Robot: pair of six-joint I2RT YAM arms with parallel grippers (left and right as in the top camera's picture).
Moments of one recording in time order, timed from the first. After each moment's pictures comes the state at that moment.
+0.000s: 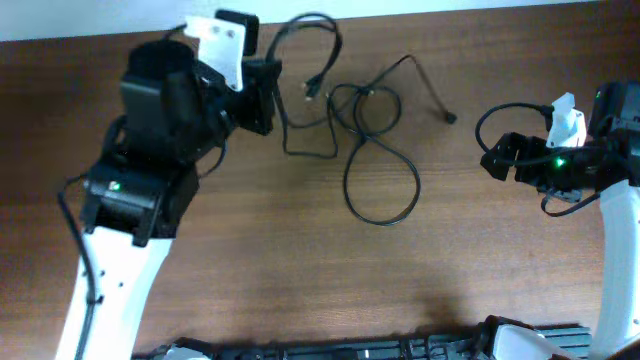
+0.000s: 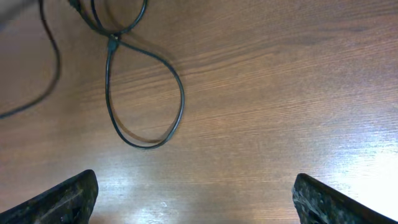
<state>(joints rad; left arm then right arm) -0.33 1.33 1.59 -0.63 0.29 -0.14 -0.33 1.32 1.35 -1.29 -0.36 0.03</state>
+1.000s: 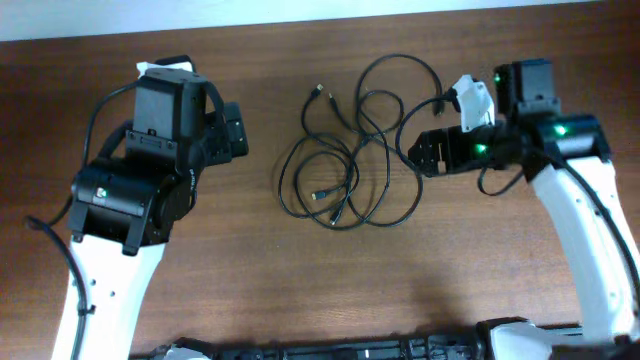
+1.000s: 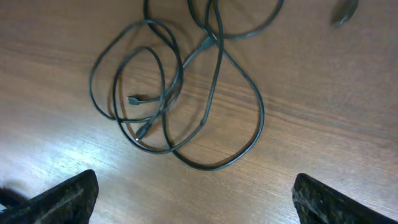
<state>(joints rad) -0.33 1.32 1.64 -1.14 -0.31 -0.34 0.06 1.42 1.36 -1.09 -0.37 -0.03</state>
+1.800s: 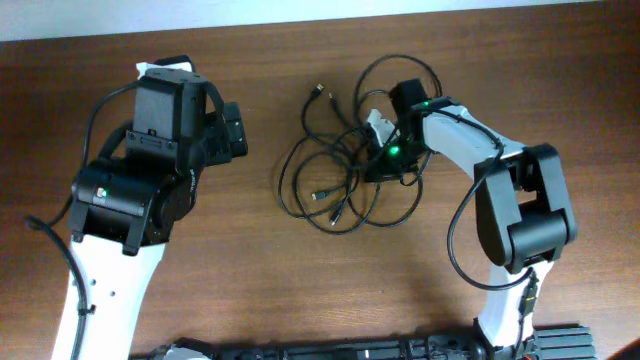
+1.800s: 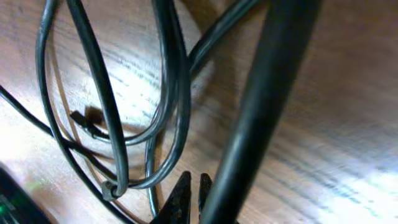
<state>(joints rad) -0.33 1.32 1.64 -1.14 -0.32 -0.34 0.24 2.07 1.36 -0.81 -0.53 0.01</state>
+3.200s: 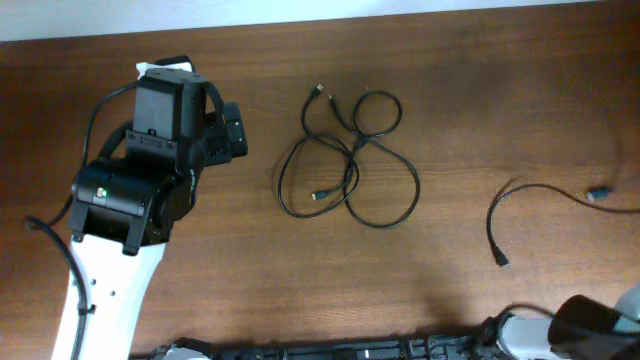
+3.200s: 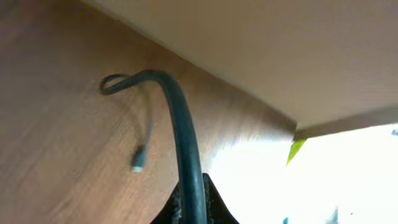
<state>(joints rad) -0.33 1.32 1.64 -1.15 -0.32 -0.34 -0.67 1.55 1.88 -1.27 0.48 0.24</state>
